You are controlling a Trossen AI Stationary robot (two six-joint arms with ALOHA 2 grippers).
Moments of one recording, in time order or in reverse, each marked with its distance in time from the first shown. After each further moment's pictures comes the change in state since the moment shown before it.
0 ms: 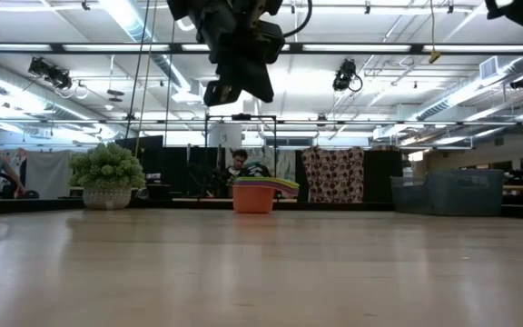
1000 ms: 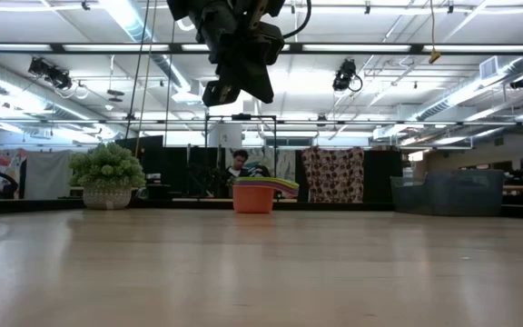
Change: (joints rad) left arm 0.000 0.000 0.000 0.000 -0.007 -0.027; right arm 0.321 0.000 -0.351 0.588 0.265 0.507
